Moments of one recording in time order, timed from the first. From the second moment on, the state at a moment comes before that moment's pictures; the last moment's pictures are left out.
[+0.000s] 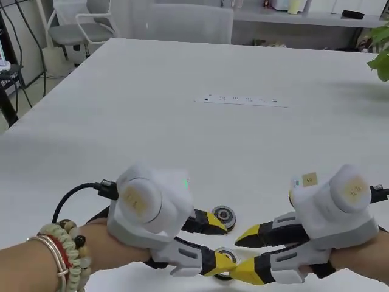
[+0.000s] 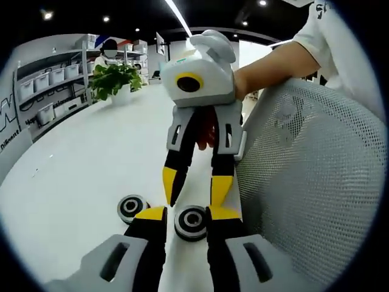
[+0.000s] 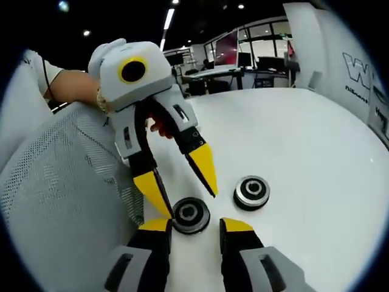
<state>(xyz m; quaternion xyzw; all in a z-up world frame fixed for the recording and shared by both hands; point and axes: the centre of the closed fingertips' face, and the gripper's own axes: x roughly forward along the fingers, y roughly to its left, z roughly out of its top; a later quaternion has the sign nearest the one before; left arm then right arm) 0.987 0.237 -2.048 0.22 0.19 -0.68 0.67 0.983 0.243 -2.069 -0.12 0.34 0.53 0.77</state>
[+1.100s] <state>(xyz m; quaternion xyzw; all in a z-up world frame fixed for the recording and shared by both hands) 0.994 0.238 -2.061 0.22 0.19 -0.68 0.68 0.990 0.242 -2.076 -0.17 0.32 0.53 0.76</state>
